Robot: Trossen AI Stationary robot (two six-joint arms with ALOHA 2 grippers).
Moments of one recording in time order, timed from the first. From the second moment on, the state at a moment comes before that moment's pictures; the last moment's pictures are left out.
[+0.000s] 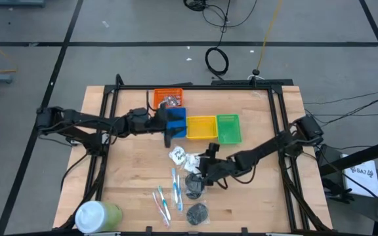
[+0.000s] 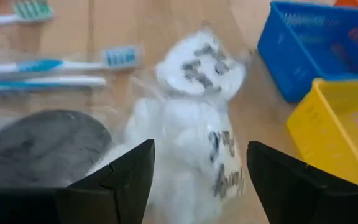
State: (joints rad) left arm 0.10 1.32 0.65 0.58 -0.03 -0.04; right arm 0.36 1.79 0.96 0.04 0.54 0.23
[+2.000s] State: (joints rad) left arm -0.16 1.53 0.77 0.73 0.06 0.14; right arm 0.42 1.31 0.39 1.10 0.23 -0.01
